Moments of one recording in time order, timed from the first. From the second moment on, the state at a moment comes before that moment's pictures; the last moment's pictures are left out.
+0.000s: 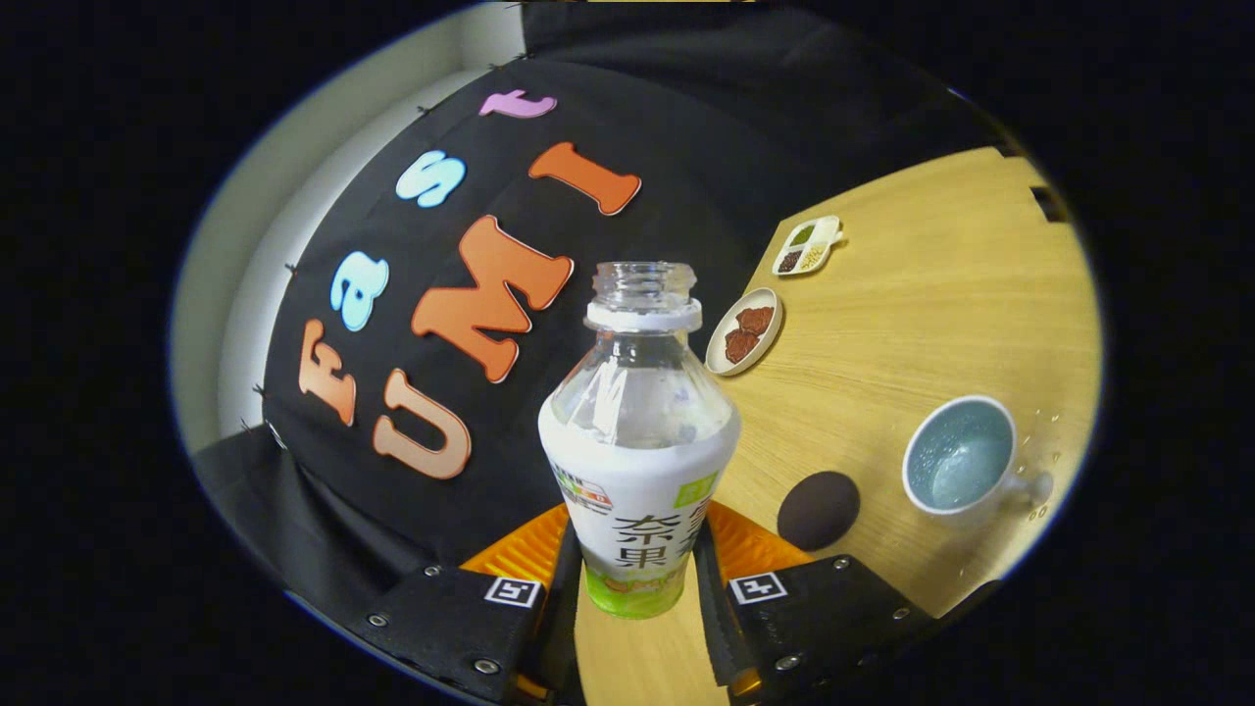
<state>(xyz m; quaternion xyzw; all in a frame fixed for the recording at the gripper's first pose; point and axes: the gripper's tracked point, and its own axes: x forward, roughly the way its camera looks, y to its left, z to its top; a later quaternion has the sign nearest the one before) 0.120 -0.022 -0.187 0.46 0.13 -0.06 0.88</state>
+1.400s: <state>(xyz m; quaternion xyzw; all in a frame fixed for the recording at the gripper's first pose) 0.178 -0.035 -0.277 0.01 0.22 -0.15 0.97</state>
